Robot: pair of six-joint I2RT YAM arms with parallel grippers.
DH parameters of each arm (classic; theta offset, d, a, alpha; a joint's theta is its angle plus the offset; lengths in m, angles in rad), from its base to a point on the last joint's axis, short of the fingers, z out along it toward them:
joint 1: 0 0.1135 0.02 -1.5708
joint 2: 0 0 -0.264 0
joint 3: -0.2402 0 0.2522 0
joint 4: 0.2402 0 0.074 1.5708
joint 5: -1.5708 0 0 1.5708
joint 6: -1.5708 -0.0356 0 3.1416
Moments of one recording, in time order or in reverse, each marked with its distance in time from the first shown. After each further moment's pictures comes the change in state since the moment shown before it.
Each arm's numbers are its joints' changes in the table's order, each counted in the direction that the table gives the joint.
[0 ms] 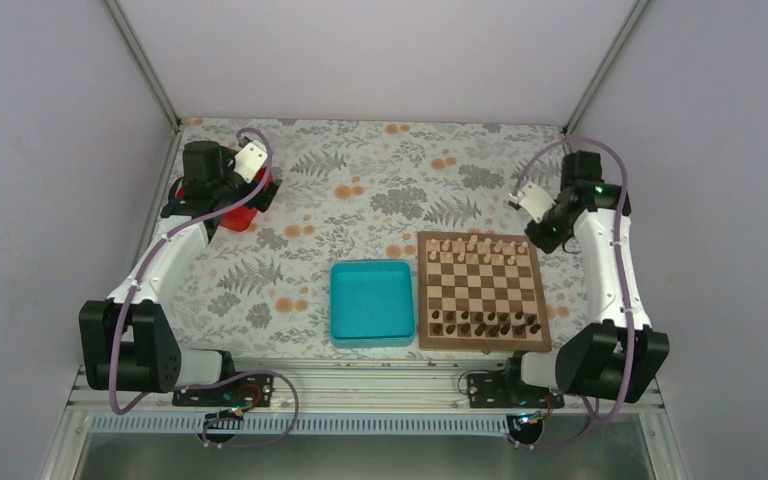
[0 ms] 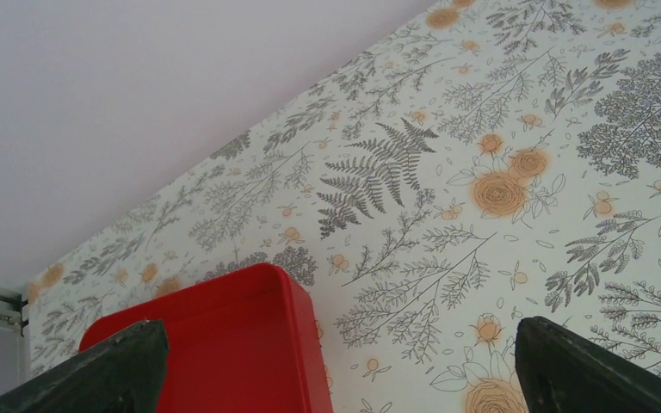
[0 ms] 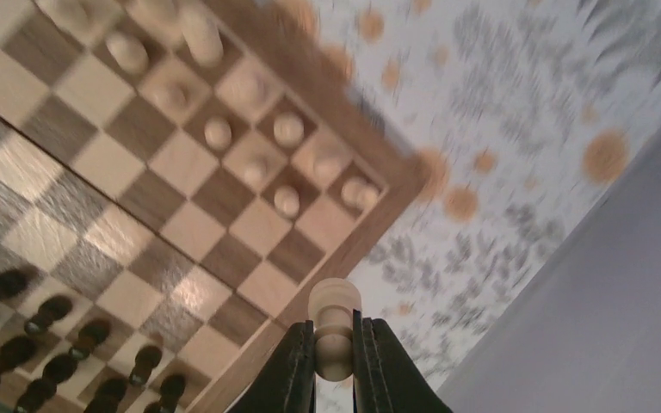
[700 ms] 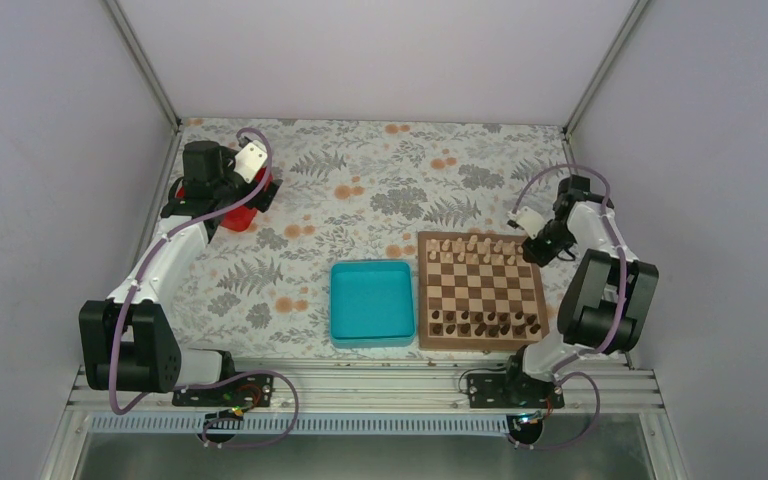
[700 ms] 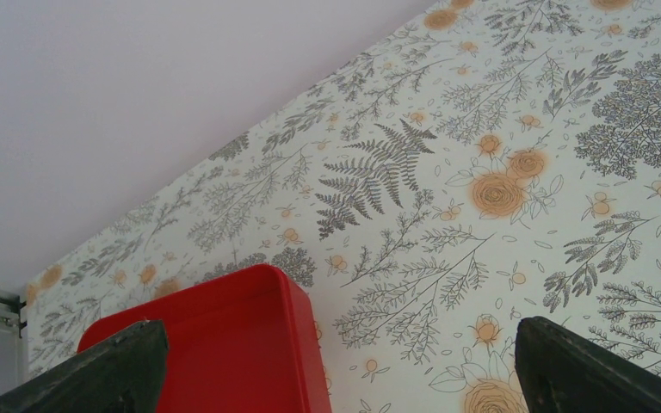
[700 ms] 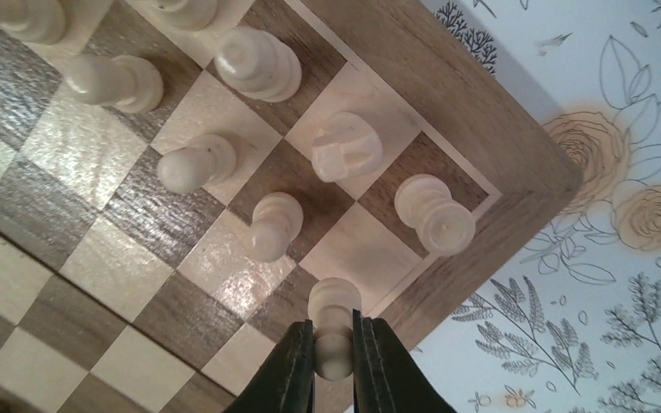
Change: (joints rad) left arm 0.000 0.000 0.000 0.000 -0.006 0.000; right arm -0.181 0.257 0.225 -0.216 0.100 0.092
